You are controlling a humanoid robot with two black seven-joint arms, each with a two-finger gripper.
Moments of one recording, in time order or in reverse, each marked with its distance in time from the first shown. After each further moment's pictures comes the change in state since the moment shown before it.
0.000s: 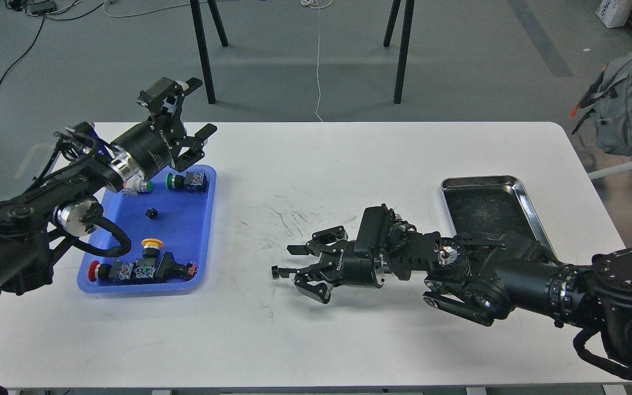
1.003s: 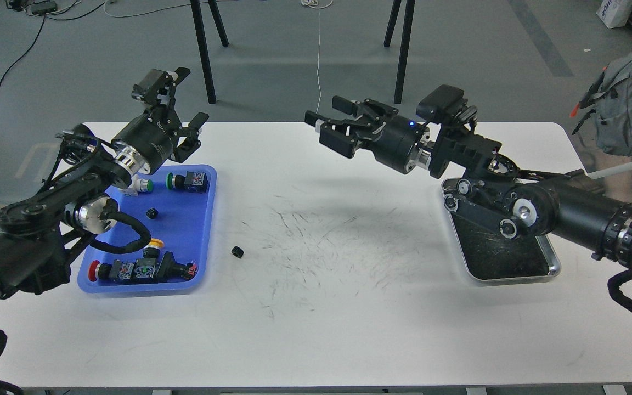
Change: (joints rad) left arm 0.006 -0.048 -0.030 -0.012 -0.077 0.146 0.000; right arm 0.213 -0.185 0.197 0.036 0.569 0.026 0.000
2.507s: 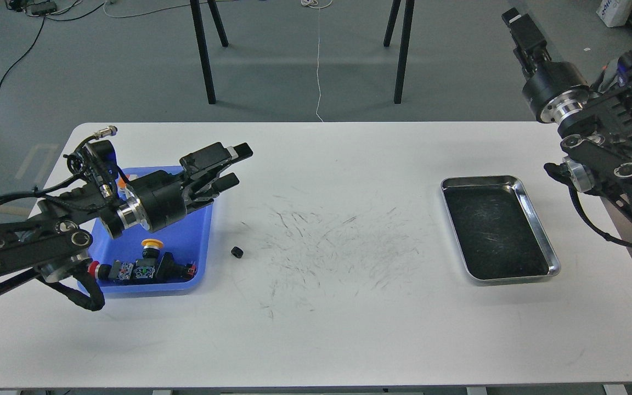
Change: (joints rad) left arm -0.081 0.383 0.311 -0.666 0.352 0.281 0.000; right arm -0.068 -0.242 0.089 -0.110 0.768 0.076 0.000
